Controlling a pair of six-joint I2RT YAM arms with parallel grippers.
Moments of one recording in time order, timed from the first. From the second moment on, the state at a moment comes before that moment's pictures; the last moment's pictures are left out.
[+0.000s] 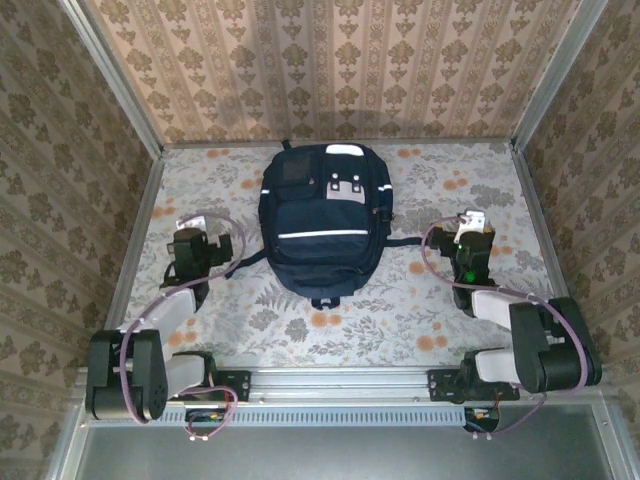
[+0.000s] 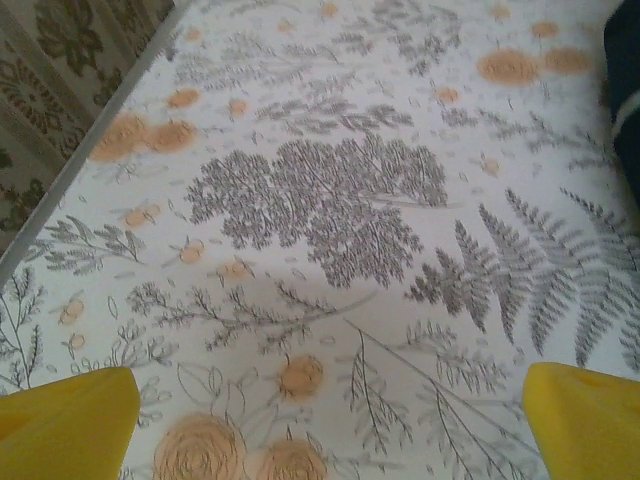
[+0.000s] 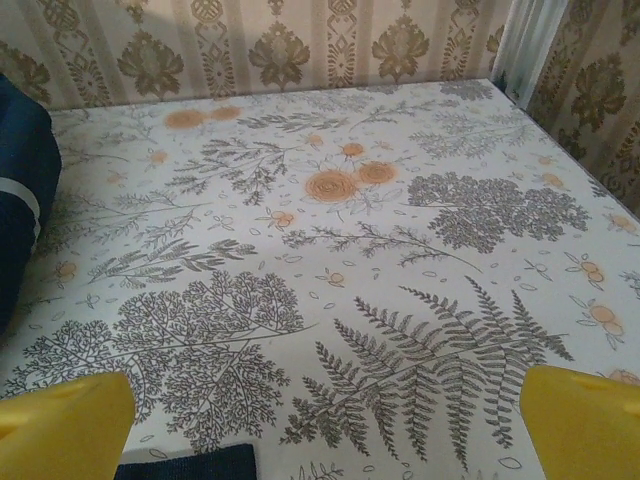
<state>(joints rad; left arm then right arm) -0.06 1.18 0.40 0.24 -0.19 -0.05 0.05 1.34 0.30 0.73 0.26 0.07</state>
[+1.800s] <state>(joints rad) -0.01 1.54 0.40 0.76 0.00 0.07 0.00 1.53 0.38 0.82 0.10 0.07</state>
